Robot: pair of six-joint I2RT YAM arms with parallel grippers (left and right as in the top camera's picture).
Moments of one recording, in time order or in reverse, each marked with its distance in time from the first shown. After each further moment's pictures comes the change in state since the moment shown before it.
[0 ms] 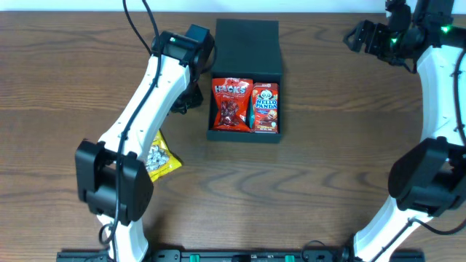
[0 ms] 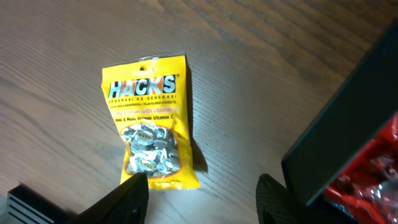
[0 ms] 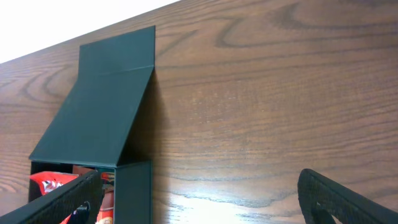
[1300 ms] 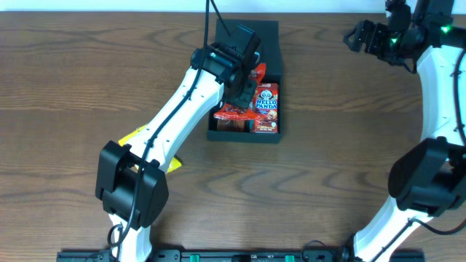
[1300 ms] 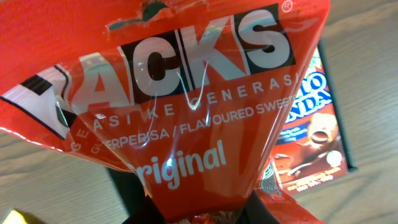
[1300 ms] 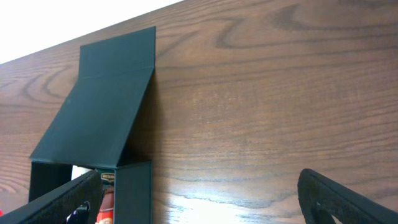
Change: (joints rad) left arm -0.181 0.044 0.013 0.390 0.332 0.621; right arm 0.000 0.000 0.000 0.003 0.000 0.000
